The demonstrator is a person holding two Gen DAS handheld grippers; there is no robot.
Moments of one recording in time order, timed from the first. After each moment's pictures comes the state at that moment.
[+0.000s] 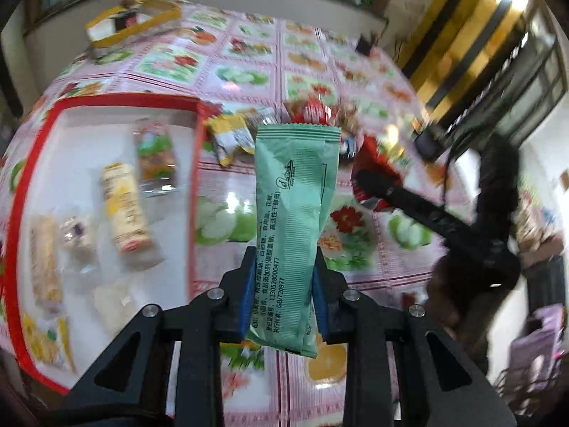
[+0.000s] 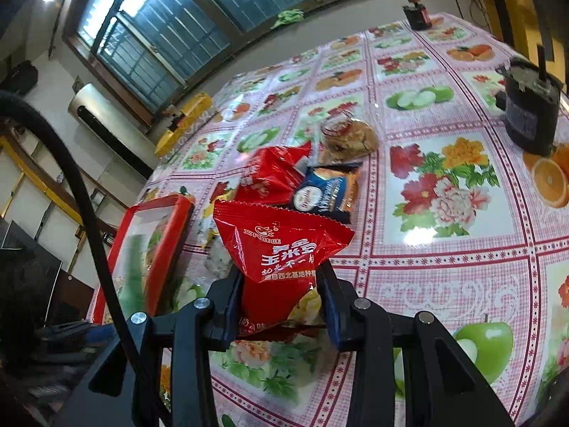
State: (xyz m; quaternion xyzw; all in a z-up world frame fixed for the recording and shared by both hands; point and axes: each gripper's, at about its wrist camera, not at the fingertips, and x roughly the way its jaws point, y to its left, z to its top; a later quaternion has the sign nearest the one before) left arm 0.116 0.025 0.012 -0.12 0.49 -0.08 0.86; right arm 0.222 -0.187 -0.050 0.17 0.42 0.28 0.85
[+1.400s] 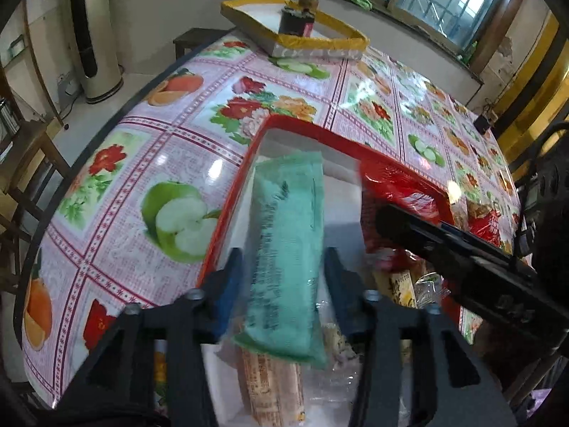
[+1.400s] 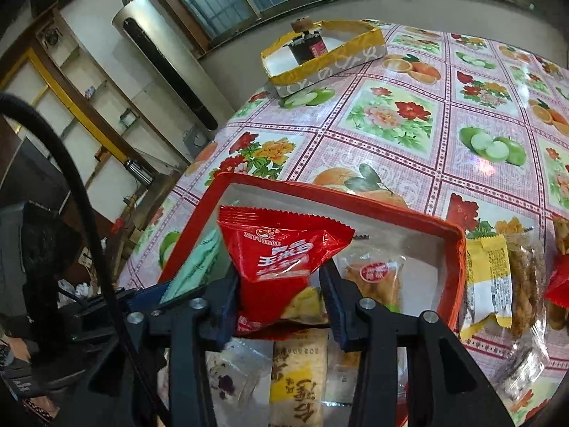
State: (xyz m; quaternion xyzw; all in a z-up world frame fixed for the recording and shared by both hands) left arm 0.152 0.218 -0.016 -0.16 0.47 0.08 0.86; right arm 0.250 0.072 -0.021 0.06 0.47 0.39 0.79
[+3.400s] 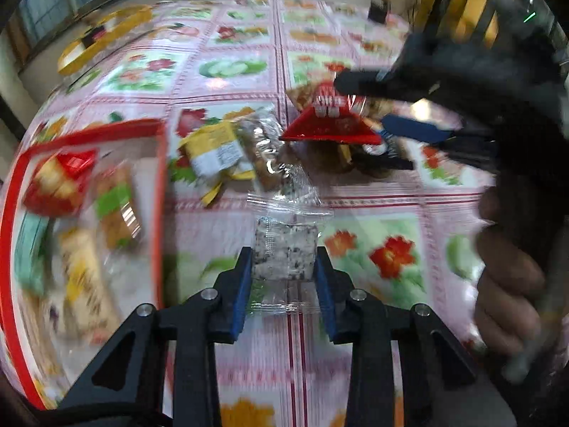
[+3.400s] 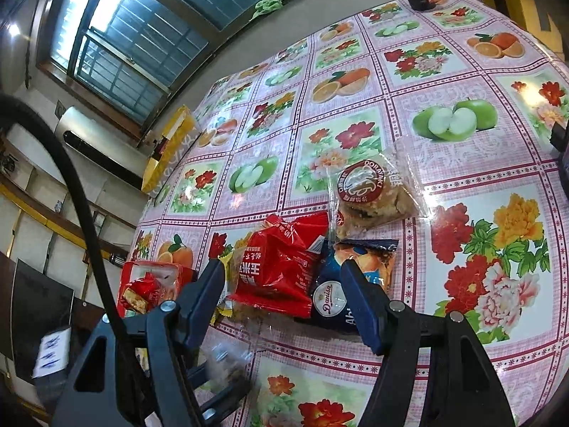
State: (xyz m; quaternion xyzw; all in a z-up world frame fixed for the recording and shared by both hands) left arm 0.183 -0.020 -0.033 -0.03 0.52 -0.04 0.85; right arm 0.308 -0.154 -0.040 0.22 0.47 0.26 0.82
